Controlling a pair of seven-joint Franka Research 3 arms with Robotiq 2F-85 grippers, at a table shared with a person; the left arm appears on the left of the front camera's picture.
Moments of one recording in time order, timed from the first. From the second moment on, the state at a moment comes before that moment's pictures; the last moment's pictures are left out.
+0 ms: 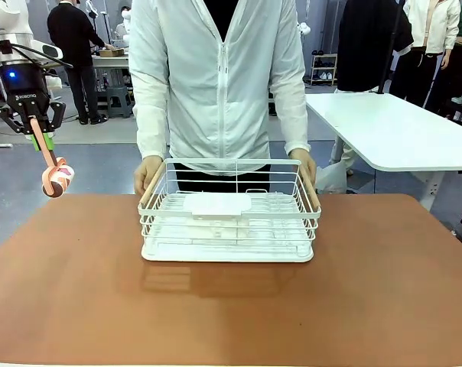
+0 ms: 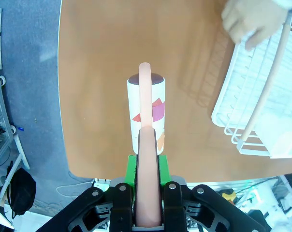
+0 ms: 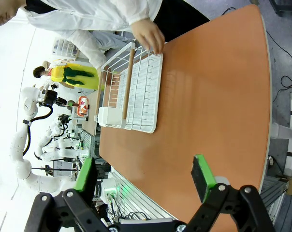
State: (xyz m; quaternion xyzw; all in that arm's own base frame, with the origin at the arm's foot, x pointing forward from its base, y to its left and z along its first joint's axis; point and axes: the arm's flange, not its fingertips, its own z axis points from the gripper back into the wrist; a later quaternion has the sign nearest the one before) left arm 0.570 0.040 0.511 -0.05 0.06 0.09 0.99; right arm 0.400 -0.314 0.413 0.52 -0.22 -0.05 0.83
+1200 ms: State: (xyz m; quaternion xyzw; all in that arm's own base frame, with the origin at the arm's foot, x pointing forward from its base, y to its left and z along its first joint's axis) left arm 0.570 0.040 0.511 -0.05 0.06 0.09 0.99; right arm 0.400 -0.314 0.413 0.52 -0.22 -0.05 0.83
